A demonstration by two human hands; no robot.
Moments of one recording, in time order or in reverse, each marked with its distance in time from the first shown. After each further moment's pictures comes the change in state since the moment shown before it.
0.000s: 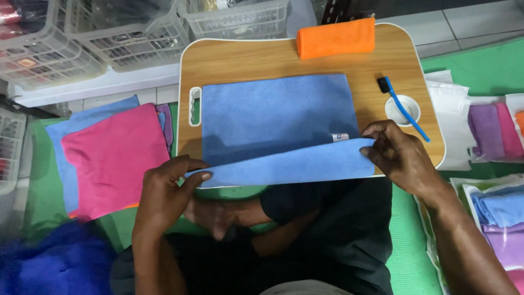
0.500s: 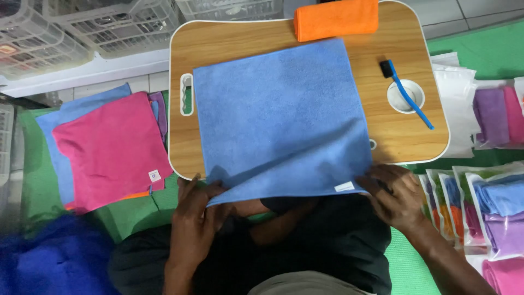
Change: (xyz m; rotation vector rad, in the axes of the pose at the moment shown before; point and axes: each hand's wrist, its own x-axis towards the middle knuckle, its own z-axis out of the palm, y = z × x) left_hand -0.068 -0.031 0.068 0.115 0.133 0.130; right_hand -0.080 0.079 0.058 -0.529 0.378 -0.672
